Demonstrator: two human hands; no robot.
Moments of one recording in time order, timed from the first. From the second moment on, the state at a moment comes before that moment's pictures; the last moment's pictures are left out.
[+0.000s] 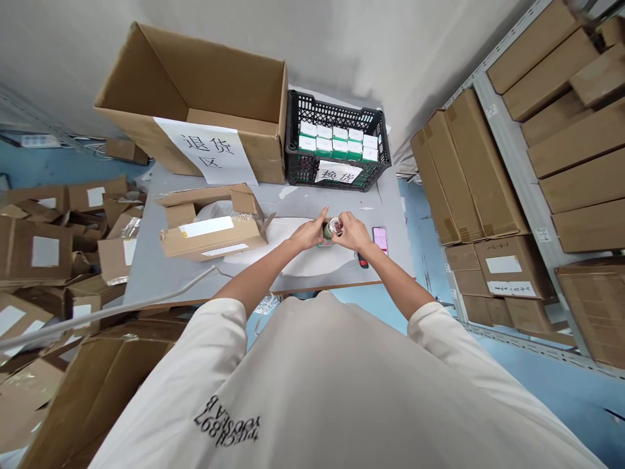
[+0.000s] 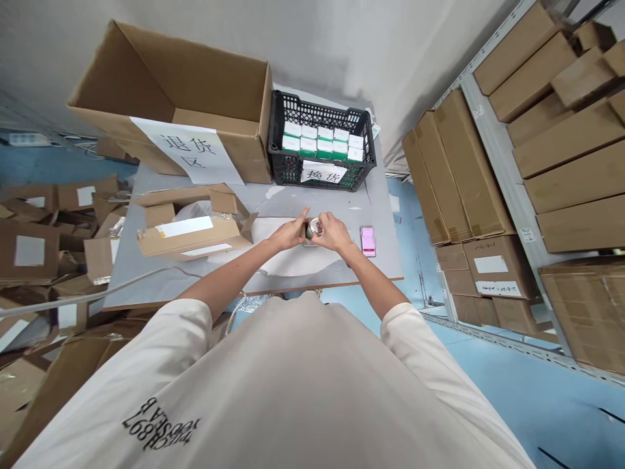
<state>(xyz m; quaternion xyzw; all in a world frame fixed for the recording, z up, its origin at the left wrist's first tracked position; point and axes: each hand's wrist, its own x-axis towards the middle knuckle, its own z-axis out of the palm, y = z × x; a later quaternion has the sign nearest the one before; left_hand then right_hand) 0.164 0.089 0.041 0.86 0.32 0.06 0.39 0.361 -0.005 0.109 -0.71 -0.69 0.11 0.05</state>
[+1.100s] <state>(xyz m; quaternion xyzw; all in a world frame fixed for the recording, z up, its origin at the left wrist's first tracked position) 0.168 0.105 0.089 0.73 0.37 0.30 0.49 0.376 0.033 0.076 -0.57 -0.43 0.48 0.51</state>
